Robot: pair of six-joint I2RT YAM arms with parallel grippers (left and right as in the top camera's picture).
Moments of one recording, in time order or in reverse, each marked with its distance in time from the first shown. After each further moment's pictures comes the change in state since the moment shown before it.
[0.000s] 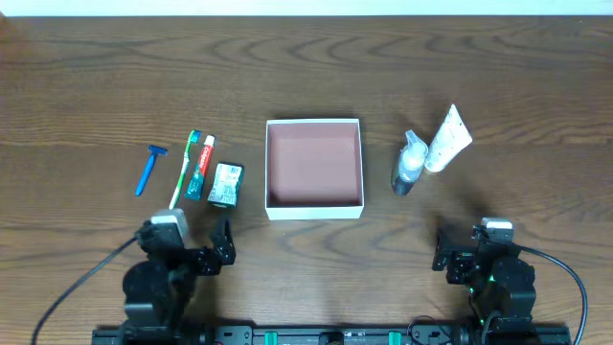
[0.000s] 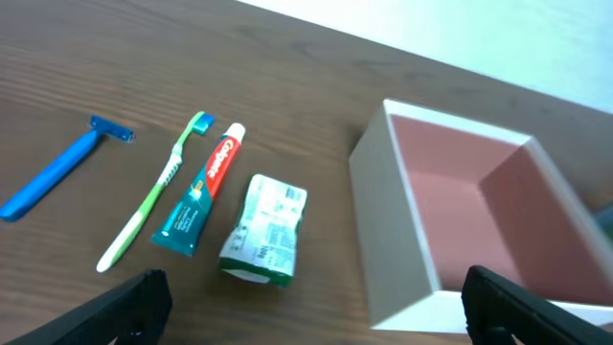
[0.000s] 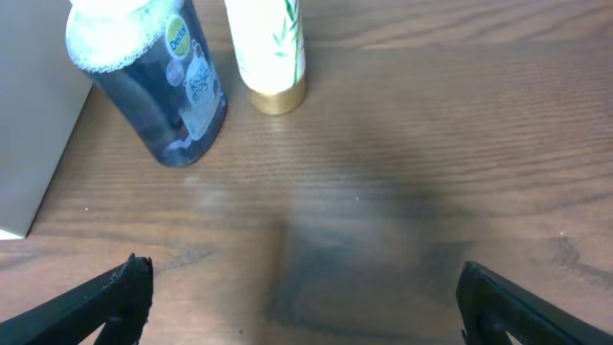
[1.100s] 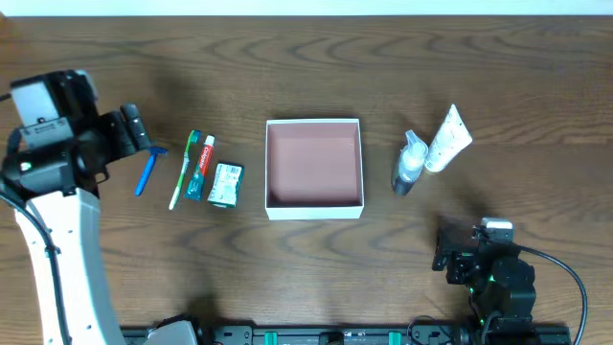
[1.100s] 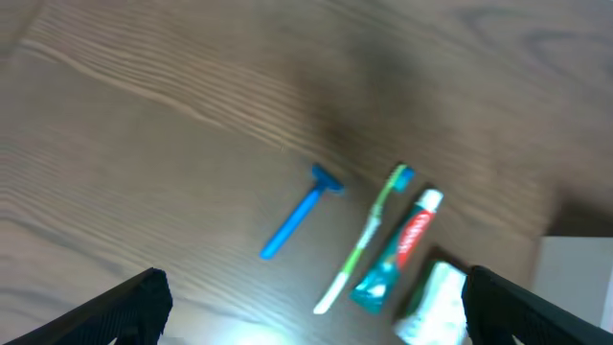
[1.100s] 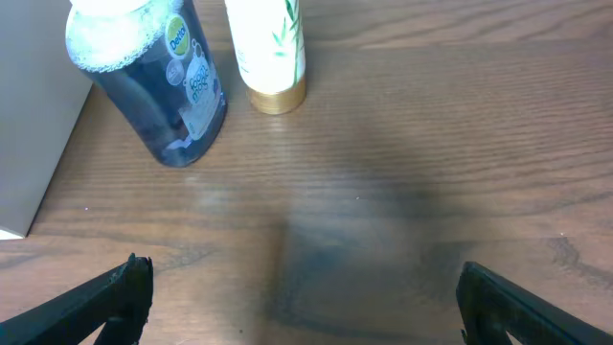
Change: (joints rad) left arm 0.336 1.201 1.035 -0.344 -0.163 0.264; right arm 0.000 0.000 0.000 0.000 0.000 0.000
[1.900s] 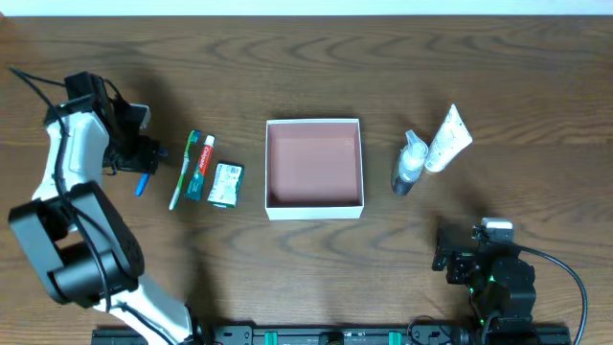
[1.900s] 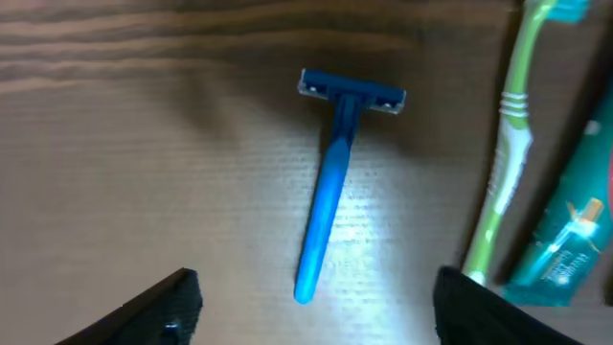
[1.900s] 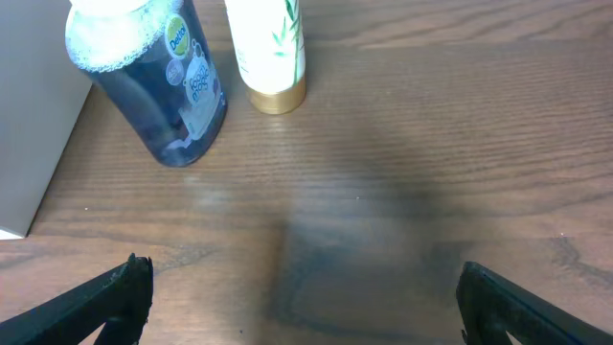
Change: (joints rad) left arm 0.036 0.578 0.010 0.064 0.000 0.523; right arm 0.000 0.000 0.000 0.000 0.000 0.000
